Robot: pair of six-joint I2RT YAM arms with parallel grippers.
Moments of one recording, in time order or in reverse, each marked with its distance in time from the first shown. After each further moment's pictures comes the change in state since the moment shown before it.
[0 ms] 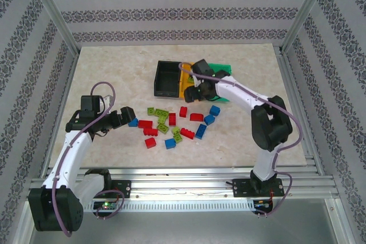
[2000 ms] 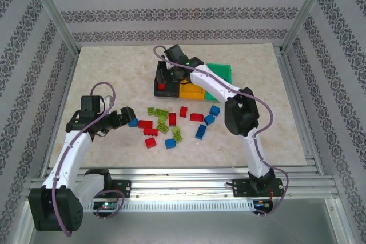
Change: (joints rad) left arm -0.001 -0.001 -0.004 0.001 0.000 -0.008; right arm 0.086 0.415 0.626 0.032 -0.029 0.066
